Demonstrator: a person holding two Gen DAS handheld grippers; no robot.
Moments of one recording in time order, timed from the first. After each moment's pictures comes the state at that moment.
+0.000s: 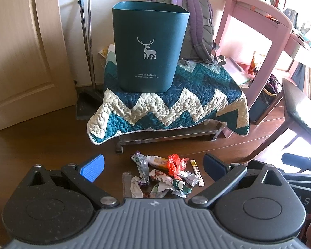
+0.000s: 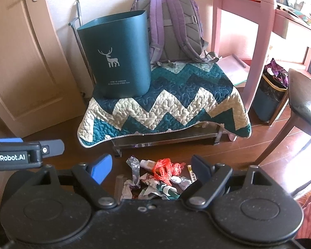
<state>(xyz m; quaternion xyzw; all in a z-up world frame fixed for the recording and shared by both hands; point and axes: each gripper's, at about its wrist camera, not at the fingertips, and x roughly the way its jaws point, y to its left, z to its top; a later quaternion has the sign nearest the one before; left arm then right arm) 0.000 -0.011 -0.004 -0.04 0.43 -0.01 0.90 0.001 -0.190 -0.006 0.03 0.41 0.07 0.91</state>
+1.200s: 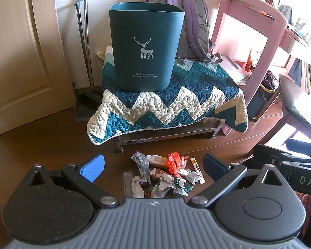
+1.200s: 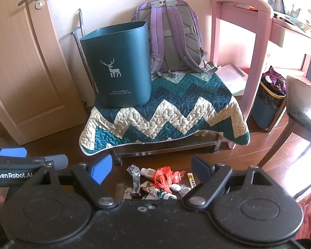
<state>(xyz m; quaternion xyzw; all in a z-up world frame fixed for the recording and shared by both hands) -0.006 -0.006 -0.003 -0.03 0.43 -0.02 0.90 -0.005 -0.193 0.006 0.03 0.38 0.07 0.92</state>
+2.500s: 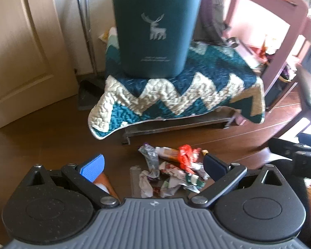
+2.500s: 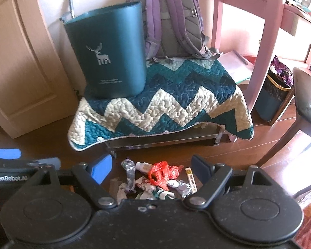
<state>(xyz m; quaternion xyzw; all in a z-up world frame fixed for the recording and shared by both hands) 0.063 0.009 -0.055 -0.02 0.48 0.00 0.88 0.066 -0.193 -0.036 0.02 0.44 0.06 0.90</state>
